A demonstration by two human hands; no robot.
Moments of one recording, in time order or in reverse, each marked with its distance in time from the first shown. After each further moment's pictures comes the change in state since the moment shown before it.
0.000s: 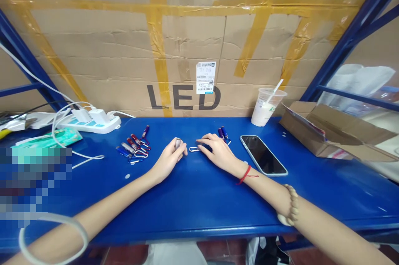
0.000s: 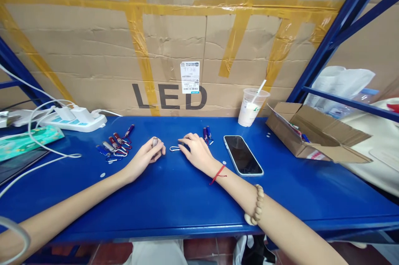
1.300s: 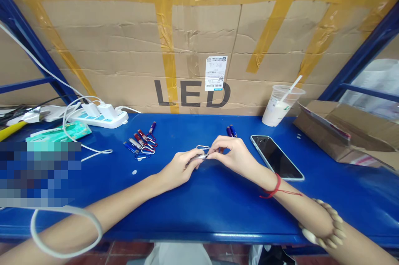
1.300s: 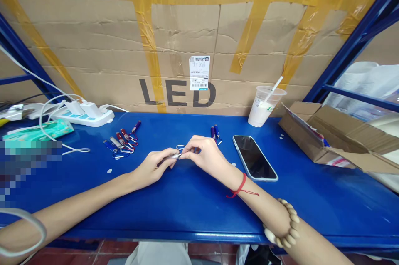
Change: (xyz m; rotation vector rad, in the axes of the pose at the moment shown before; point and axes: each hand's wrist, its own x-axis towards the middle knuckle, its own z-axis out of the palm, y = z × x) left_hand -0.013 -0.011 -0.001 0.449 -0.218 0.405; right_hand -0.006 -0.021 -0.029 0.425 0.042 -0.093
